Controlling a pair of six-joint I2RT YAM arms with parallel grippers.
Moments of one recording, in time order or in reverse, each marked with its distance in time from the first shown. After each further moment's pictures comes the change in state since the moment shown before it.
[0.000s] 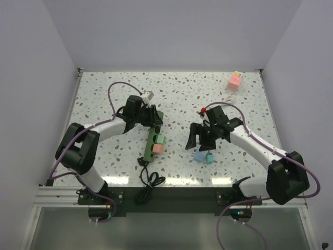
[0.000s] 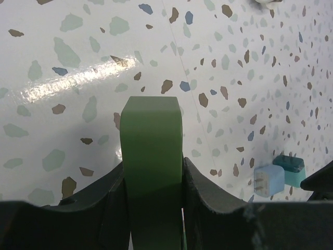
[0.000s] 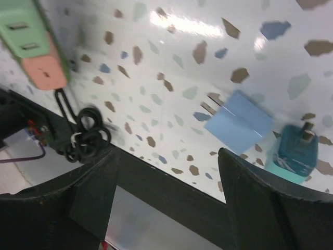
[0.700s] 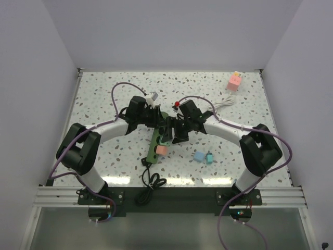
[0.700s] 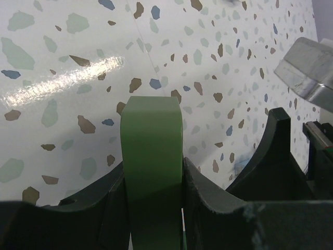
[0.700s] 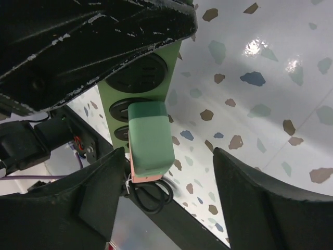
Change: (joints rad) left arm -0.047 0.000 0.002 0.037 0.040 -0.036; right arm 0.183 0.349 0.244 0.303 -0.079 0.131
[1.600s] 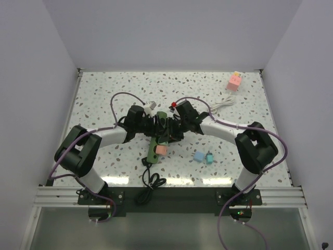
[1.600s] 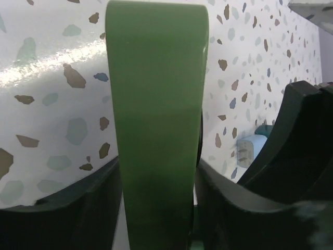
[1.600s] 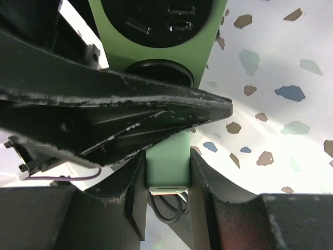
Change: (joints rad) left arm -0.010 -0.027 -0.159 0.106 0.039 -0.047; right arm 0.032 0.060 0.016 0.089 -0.042 0.086
